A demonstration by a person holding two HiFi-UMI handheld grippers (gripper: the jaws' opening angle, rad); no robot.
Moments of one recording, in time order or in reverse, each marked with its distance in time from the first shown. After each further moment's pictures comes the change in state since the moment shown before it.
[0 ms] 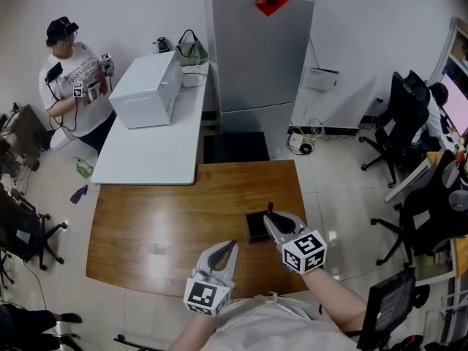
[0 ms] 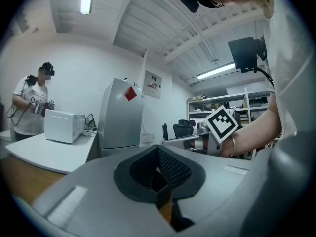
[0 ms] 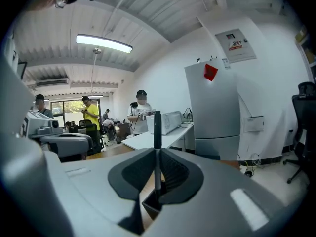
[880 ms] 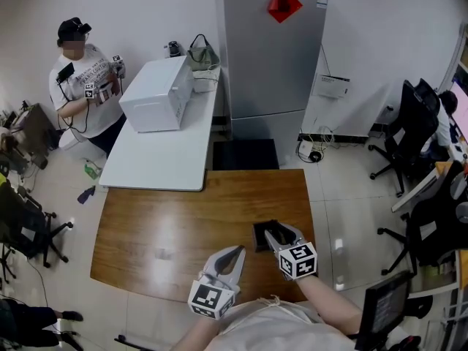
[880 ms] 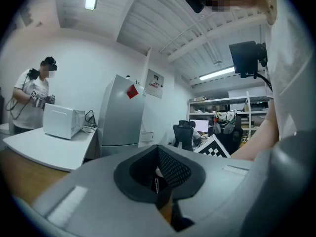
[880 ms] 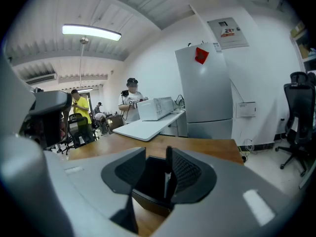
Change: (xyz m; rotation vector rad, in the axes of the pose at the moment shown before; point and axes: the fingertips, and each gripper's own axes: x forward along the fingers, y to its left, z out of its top) left arm 0.012 0.009 -0.003 -0.050 0.008 -0.007; right arm 0.036 -0.025 -0.081 0.060 0.126 -0.079
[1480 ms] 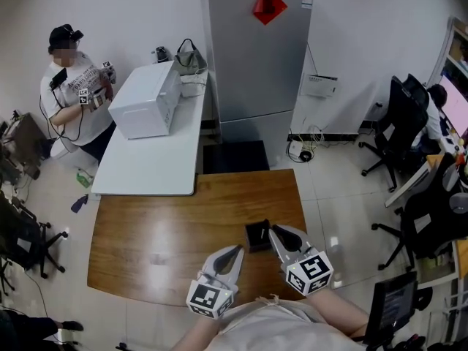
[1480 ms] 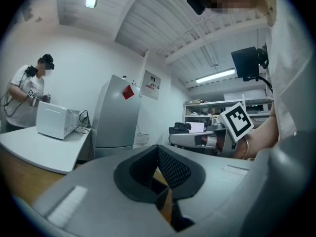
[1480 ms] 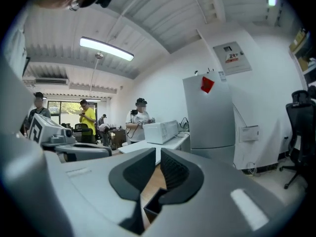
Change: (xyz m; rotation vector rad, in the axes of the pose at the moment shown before) left arm 0.011 -0.010 0.005 -0.009 -0.027 -0.055; right arm -0.082 0.037 0.099 -0.088 -0.244 0.035
